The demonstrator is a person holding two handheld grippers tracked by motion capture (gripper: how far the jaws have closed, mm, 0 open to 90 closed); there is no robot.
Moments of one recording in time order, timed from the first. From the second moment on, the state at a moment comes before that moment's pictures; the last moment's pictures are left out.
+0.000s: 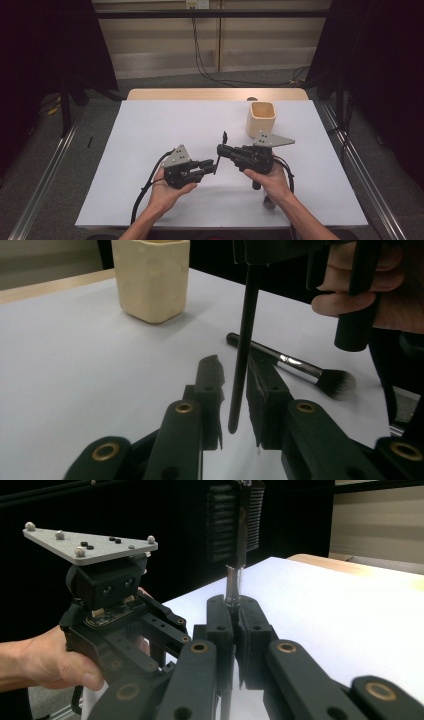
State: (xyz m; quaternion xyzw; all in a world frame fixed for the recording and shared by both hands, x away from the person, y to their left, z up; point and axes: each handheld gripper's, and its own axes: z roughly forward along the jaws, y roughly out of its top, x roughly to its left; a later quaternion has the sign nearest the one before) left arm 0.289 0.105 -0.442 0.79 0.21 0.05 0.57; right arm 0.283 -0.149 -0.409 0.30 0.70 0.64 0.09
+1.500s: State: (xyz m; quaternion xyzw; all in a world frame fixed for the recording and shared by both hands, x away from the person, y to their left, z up) left arm 0.284 0.187 -0.431 0.77 0.29 0.15 0.55; right arm 0.281 -0.189 -0.409 0.33 0.70 0.62 0.13
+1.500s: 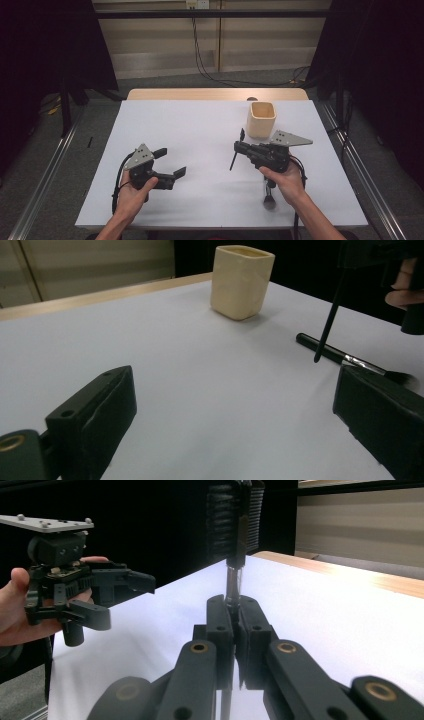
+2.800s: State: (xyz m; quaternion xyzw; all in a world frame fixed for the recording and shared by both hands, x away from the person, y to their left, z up) left arm 0.263 0.257 -0.442 0.72 0.36 0.21 0.56; right arm 0.308 -0.244 -0.373 0.36 0.65 0.63 0.21
